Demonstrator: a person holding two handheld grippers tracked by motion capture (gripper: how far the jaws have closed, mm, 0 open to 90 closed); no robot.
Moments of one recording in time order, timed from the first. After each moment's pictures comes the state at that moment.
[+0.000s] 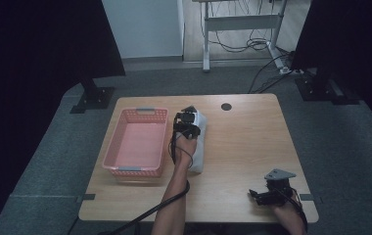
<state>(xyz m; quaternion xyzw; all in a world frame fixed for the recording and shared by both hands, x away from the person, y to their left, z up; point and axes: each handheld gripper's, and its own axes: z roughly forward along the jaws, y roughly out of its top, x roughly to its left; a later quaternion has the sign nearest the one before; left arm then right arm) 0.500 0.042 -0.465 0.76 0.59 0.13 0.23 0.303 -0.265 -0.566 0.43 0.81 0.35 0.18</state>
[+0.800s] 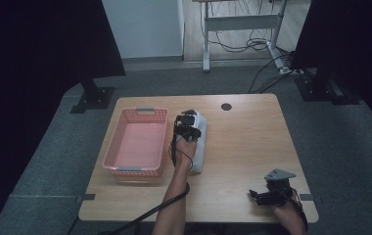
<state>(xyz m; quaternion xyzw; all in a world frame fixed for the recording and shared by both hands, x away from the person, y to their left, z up) 0.502 0.043 -0.482 0.76 0.59 0.14 0.23 0.302 -0.265 -0.566 0.42 0.81 0.35 0.18</state>
